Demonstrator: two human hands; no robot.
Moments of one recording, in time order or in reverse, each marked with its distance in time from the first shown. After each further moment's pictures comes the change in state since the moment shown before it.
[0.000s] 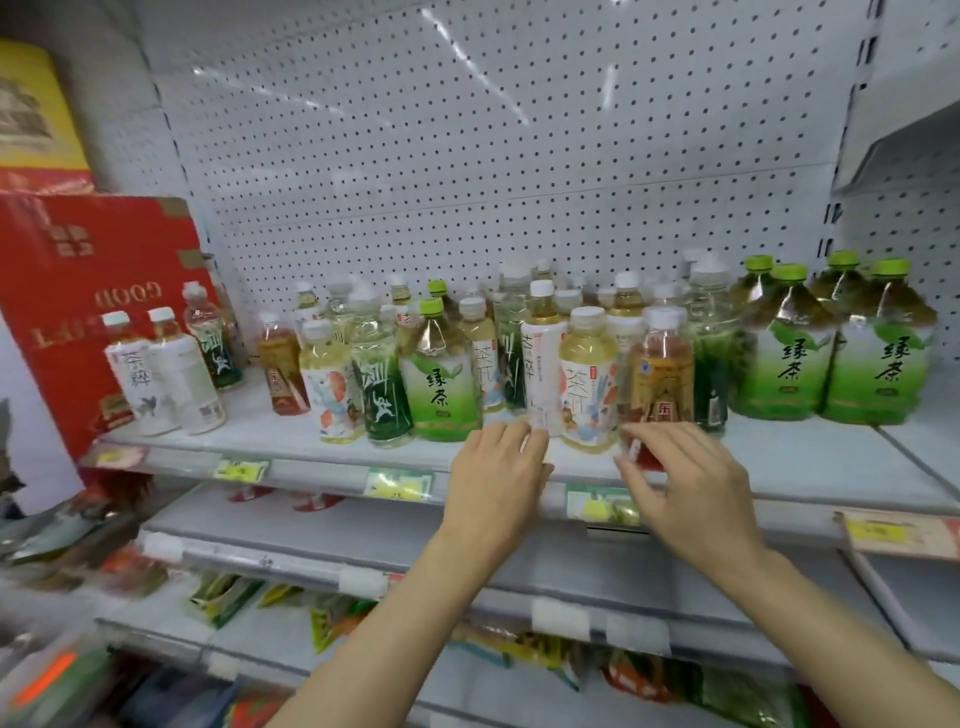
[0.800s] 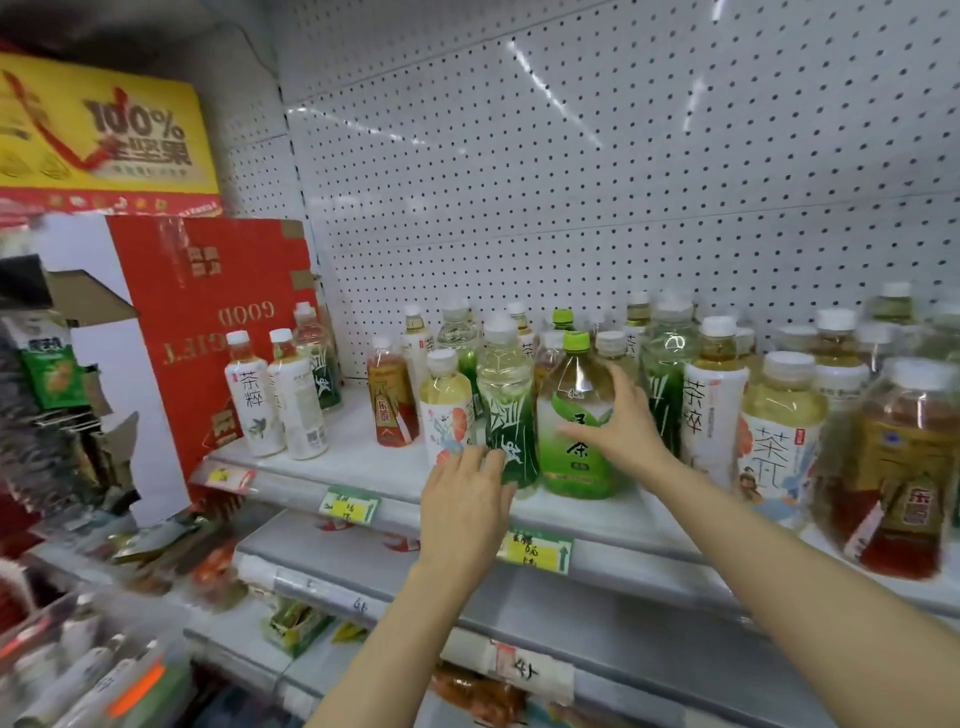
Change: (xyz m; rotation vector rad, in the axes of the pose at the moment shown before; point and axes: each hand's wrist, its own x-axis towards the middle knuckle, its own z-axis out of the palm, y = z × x) left_hand -0.040 -0.181 0.029 0.034 -0.042 -0.364; right_hand 0.153 -0.104 0.198 0.626 -0.489 0.563
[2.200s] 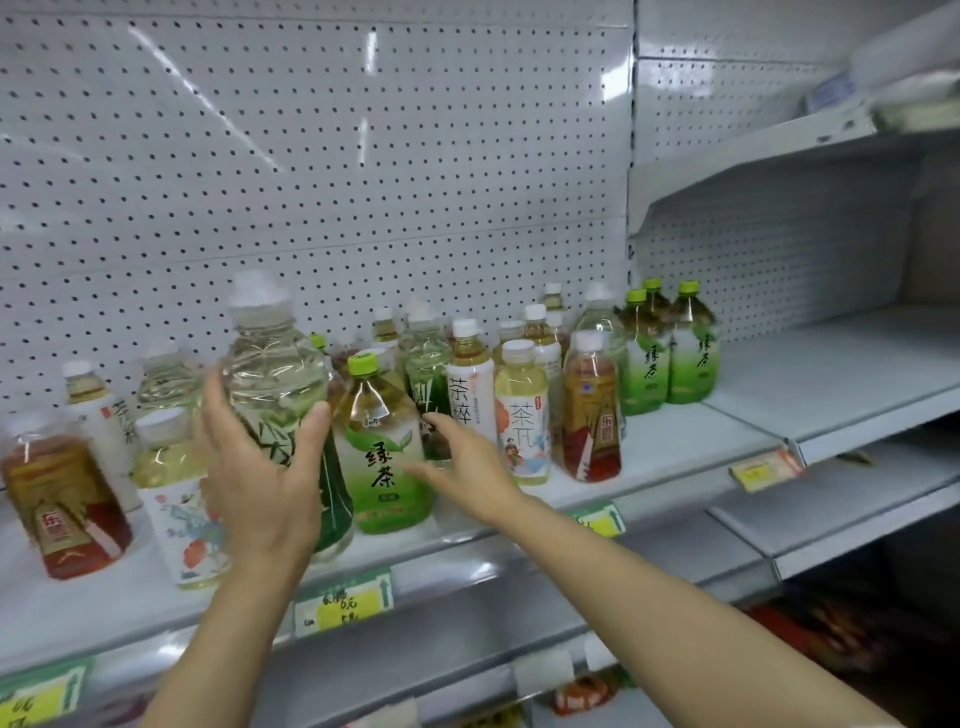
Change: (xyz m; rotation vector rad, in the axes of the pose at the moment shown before) left_hand 0.064 0.029 -0.034 -1.075 0.267 -0.175; right_hand -0.072 0.014 -0.025 -0.378 0.227 0.036
